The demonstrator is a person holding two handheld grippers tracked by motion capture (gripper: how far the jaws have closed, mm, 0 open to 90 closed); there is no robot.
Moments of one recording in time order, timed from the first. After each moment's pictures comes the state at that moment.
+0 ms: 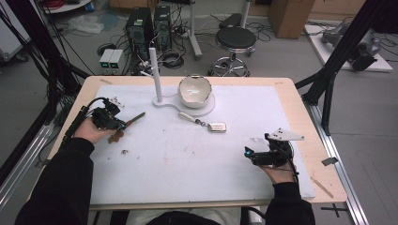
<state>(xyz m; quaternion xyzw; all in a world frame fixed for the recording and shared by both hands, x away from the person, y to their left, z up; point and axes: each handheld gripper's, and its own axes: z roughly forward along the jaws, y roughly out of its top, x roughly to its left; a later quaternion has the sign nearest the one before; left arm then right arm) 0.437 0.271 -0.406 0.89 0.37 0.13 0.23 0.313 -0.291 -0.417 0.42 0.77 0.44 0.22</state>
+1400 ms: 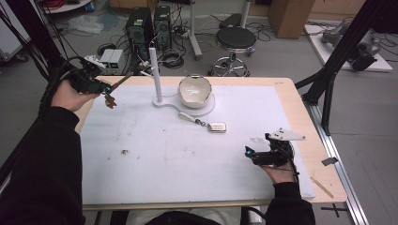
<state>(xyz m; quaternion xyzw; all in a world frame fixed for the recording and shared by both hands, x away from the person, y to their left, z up) 0.462 0.291 -0.280 0.86 0.37 0.21 0.26 0.313 -0.293 -0.417 0.42 0.76 0.44 0.21</state>
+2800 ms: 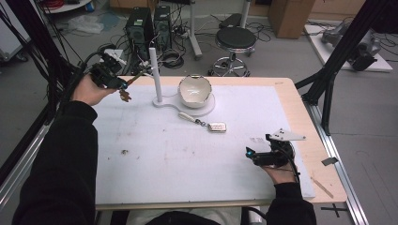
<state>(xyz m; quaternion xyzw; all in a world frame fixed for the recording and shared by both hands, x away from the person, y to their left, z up) 0.484 0.239 -0.281 0.88 0.36 0.22 0.24 0.313 -0.296 -0.419 0.42 0.77 0.44 0.21</state>
